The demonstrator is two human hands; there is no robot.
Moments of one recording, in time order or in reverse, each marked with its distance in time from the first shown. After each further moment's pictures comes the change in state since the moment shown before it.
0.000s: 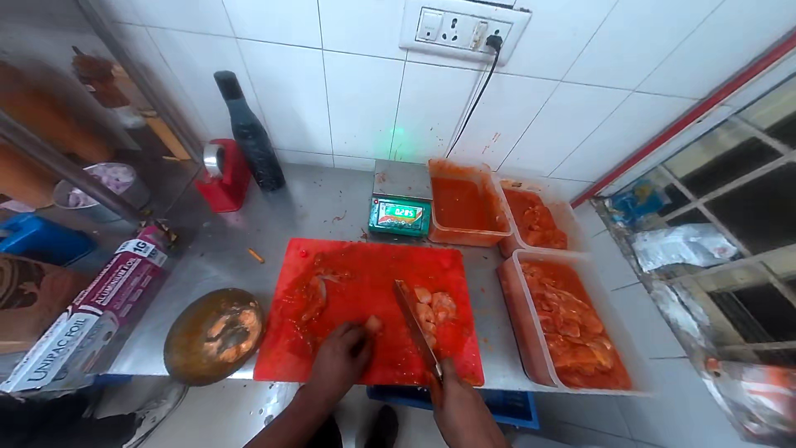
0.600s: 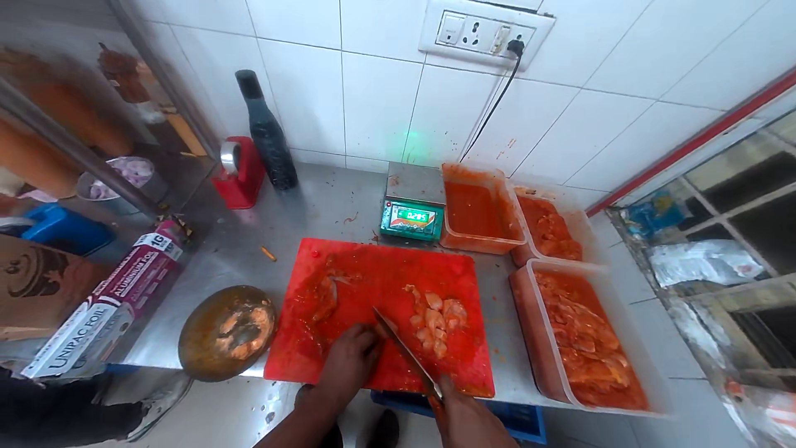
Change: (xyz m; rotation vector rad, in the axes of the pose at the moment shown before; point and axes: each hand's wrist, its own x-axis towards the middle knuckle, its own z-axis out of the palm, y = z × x) left_hand 0.005 0.001 0.003 0.028 0.020 0.053; right_hand -0.021 -0.014 -0.019 -0.198 -0.140 -0.097
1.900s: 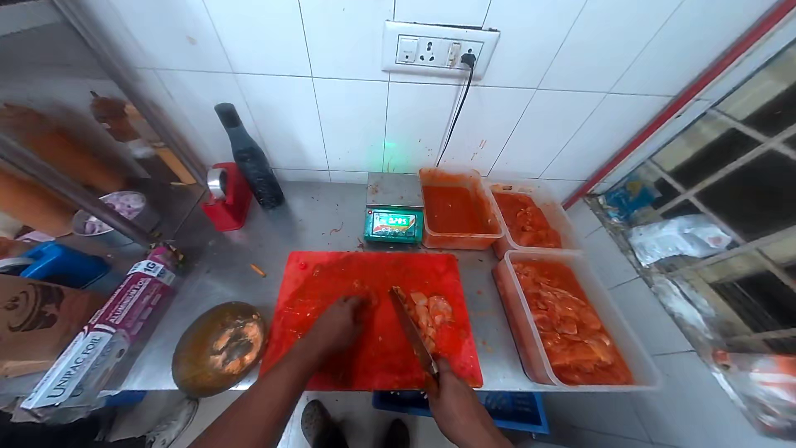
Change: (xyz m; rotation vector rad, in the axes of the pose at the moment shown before) left_hand 0.085 0.019 -0.056 0.167 -0.542 -0.273; right_hand 0.037 0.021 0.016 0.332 0.119 0.079
